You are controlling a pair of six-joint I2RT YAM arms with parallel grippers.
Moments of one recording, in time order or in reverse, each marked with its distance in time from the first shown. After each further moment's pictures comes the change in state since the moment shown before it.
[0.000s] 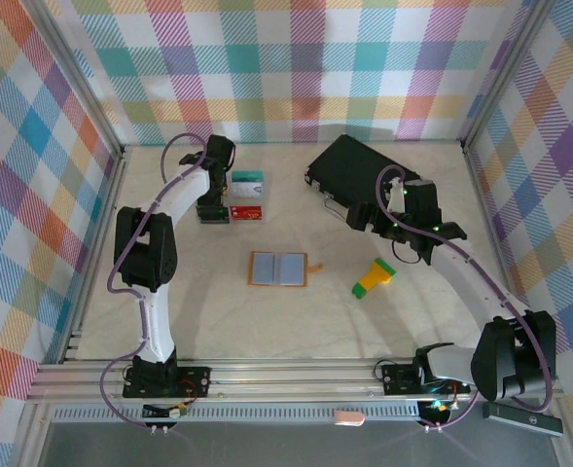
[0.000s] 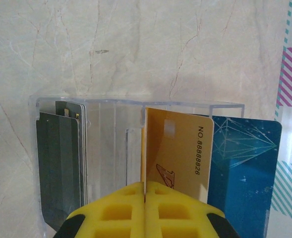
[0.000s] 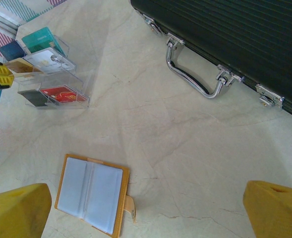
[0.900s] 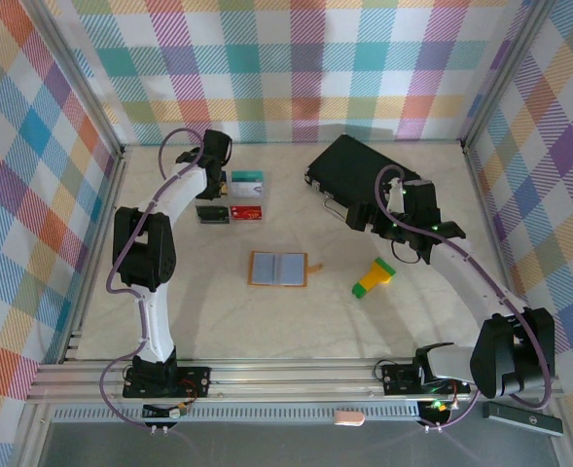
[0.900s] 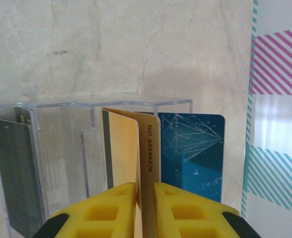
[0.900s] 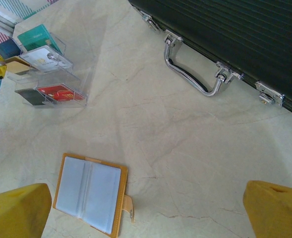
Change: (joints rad) left arm 0.019 0.000 0.019 0.077 0.025 0.098; right arm 0.000 0.013 0.000 0.000 0.000 0.000
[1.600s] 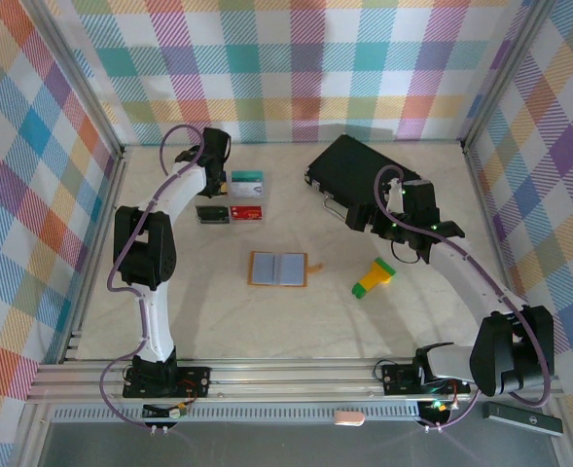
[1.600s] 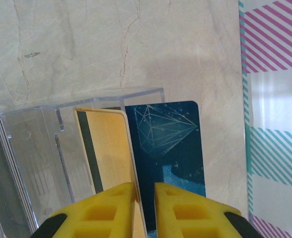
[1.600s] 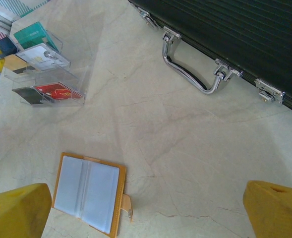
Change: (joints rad) left arm 0.006 0.012 0.019 0.026 0.039 0.139; right arm 0.000 0.011 0.000 0.000 -0.002 0.000
